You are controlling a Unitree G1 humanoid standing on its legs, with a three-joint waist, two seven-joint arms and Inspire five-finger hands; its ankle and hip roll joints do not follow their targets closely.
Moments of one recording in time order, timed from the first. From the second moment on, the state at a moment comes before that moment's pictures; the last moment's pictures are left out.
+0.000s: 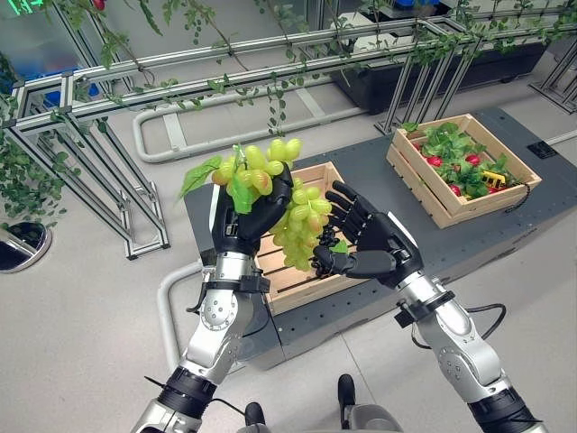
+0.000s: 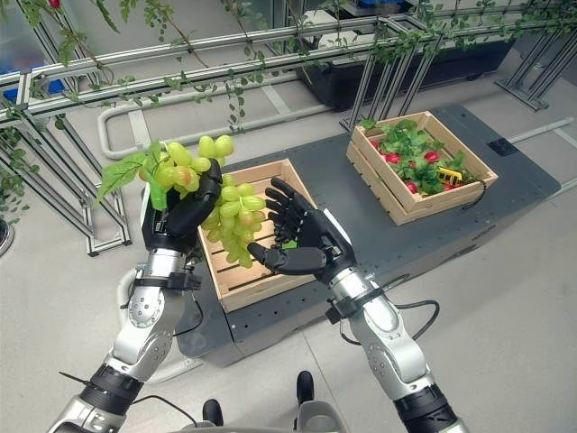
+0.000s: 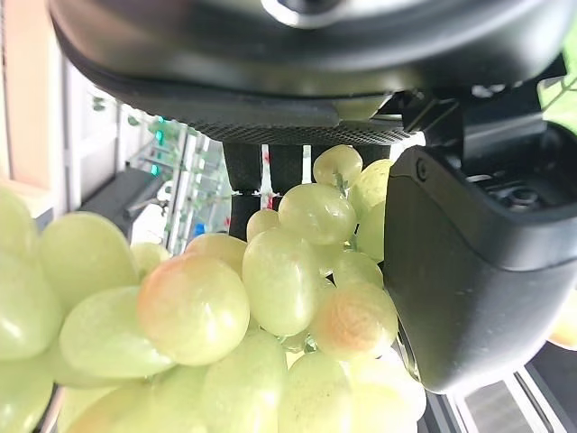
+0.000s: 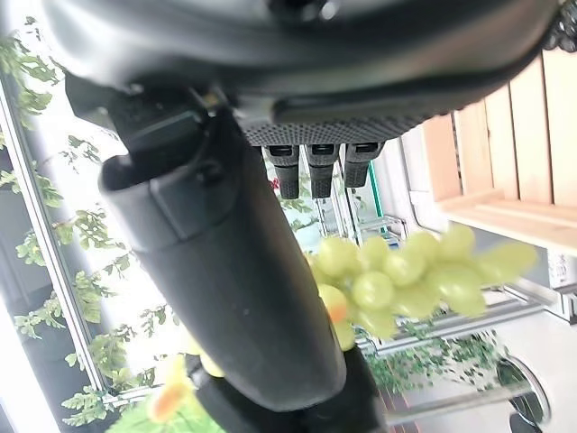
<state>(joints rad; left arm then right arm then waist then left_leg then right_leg) -0.19 0.35 -0.32 -0.06 -0.48 -0.41 0.24 -0.08 -0.42 0.29 -0.17 0.65 -0.06 0.19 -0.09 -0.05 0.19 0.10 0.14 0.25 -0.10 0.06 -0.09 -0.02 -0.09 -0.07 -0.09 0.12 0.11</state>
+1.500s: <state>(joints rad) -0.13 0.41 -0.47 -0.10 -0.48 -0.37 0.05 -0.04 -0.42 0.41 -0.12 0.72 -0.01 0.18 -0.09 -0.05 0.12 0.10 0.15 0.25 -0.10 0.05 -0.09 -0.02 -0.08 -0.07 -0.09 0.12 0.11</state>
